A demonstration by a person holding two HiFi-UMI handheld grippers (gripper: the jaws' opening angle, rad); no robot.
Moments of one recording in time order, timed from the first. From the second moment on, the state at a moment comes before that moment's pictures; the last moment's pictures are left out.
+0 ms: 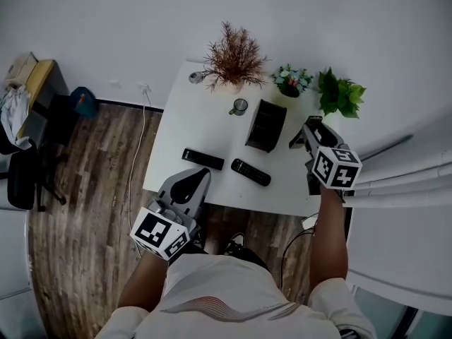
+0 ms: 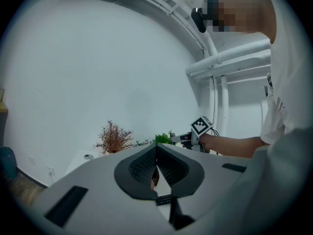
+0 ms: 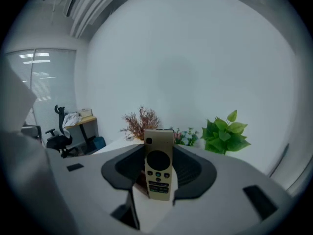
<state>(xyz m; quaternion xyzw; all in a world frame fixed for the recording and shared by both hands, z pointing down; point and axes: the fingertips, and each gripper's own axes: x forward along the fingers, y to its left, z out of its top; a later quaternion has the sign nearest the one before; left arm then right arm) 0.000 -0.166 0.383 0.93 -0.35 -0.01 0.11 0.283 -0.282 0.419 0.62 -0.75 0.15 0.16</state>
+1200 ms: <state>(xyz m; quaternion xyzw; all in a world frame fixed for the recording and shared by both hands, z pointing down) 0.002 -0.163 0.399 0.93 -0.36 0.01 0.11 0.276 -0.188 0.656 0.36 -0.67 0.32 0.56</state>
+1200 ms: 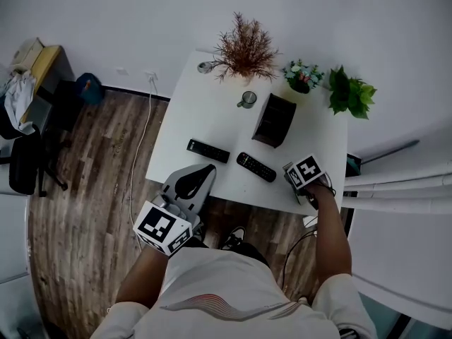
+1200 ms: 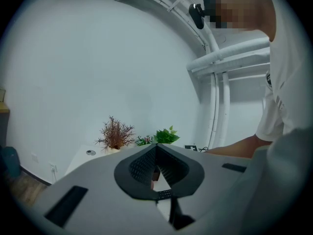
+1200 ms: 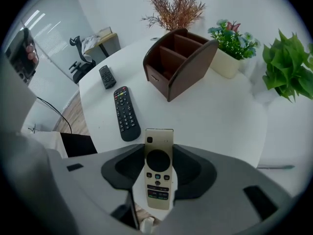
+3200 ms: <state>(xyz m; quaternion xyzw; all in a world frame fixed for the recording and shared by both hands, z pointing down) 0.027 -0.127 0.358 0.94 -0.33 0.01 0.08 0.206 -0.152 0.379 0.53 -0.84 0.07 0.10</state>
